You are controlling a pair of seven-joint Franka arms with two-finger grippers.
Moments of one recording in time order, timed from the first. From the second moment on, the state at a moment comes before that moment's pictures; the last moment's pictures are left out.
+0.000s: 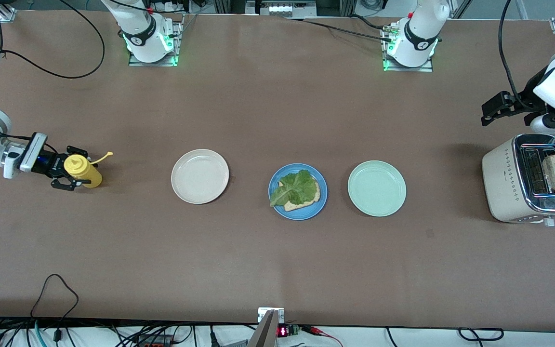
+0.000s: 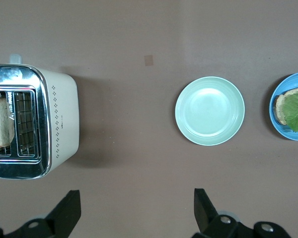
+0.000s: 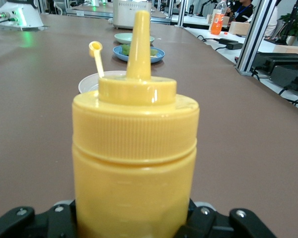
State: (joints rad) left arm 0.06 -0.03 -0.10 -1.67 0.01 1.62 -0.05; right arm -0.60 0.70 0.11 -1.79 0.94 1.79 -2.63
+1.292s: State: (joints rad) left arm 0.09 -0.03 -0.09 -1.67 0.01 1.61 -0.05; right arm 0.23 0.30 0.17 -1.82 -0.04 2.16 -0.83
